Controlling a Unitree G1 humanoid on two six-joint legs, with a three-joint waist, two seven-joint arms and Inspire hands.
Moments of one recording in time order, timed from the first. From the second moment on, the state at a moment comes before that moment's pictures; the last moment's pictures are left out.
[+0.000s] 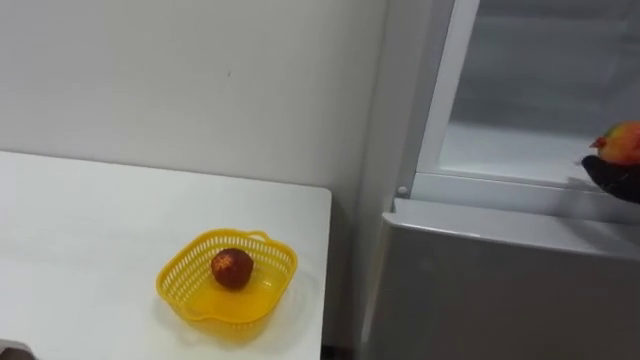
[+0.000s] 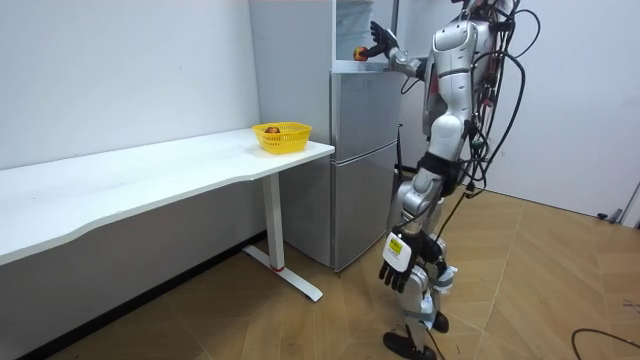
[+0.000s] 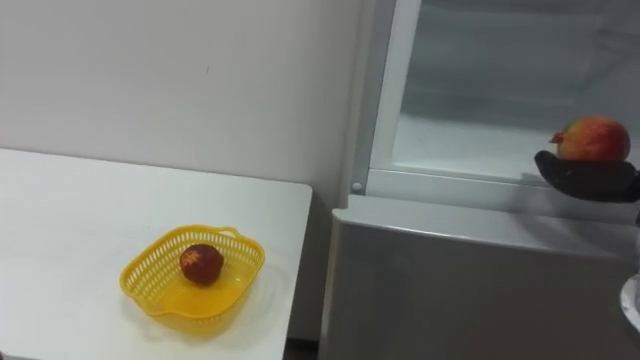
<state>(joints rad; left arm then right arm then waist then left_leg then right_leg) 0.30 0.31 -0.01 1.06 0.36 0.03 -0.19 -0.51 -0.69 -0.14 0.42 0.08 -0.16 -0.42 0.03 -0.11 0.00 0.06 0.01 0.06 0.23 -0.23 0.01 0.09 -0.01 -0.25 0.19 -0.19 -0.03</state>
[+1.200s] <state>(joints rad) 0.29 0.32 -0.01 1.00 0.36 0.10 -0.14 -0.74 -0.77 -0.05 0.79 0.26 -0.09 -0.27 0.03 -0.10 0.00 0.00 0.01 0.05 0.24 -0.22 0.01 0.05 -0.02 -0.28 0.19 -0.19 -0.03</state>
